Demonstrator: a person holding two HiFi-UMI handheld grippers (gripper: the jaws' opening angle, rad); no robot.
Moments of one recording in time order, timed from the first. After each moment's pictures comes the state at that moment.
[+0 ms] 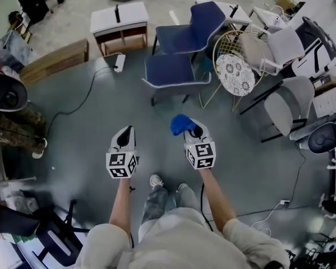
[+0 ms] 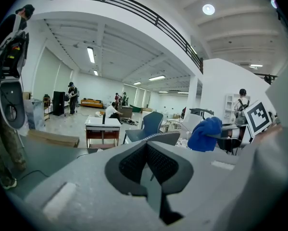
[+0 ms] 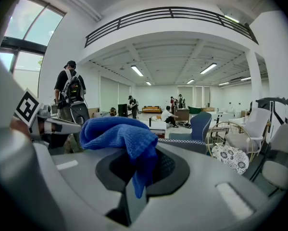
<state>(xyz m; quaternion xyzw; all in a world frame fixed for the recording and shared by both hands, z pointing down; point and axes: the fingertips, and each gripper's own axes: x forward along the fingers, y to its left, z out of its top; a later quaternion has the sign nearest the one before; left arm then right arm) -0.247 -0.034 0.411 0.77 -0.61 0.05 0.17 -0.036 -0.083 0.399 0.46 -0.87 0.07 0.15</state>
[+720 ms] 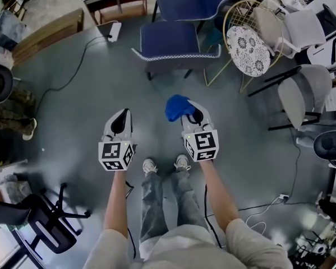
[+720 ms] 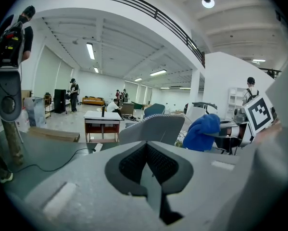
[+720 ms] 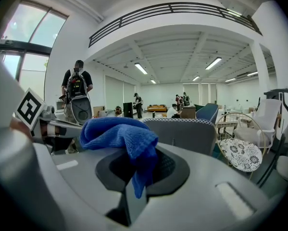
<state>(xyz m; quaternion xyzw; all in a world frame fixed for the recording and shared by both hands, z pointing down) -0.202 -0.065 0.516 0.76 -0.62 0.07 0.18 -0.019 -0.116 0.503 0.42 -0.89 0.08 0.15</state>
